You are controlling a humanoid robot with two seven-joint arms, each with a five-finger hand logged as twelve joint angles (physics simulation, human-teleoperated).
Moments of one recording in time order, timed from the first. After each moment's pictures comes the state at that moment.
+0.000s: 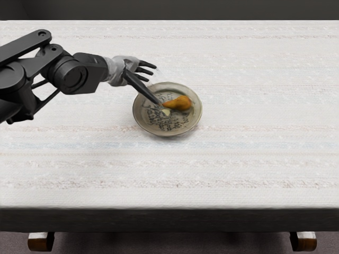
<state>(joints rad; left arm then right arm) -1.21 0.30 -0.43 -1.01 0.42 -0.04 0.61 0.04 0.00 0.03 0.15 -0.04 0.08 -0.12</state>
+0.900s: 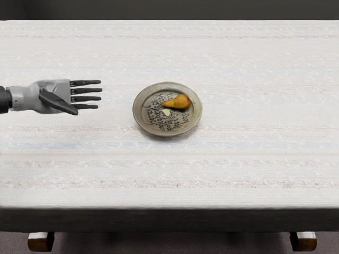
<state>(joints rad) -0.78 0.71 -0.77 -1.00 -0.06 -0.61 0.61 0.04 0.00 0.03 0.15 -0.04 0.08 -0.12</state>
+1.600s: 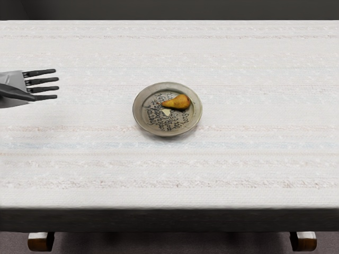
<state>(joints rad) -0.75 0.85 -0.81 -0.93 -0.14 -0.61 0.61 0.04 0.00 0.03 0.15 -0.04 0.08 -0.12</state>
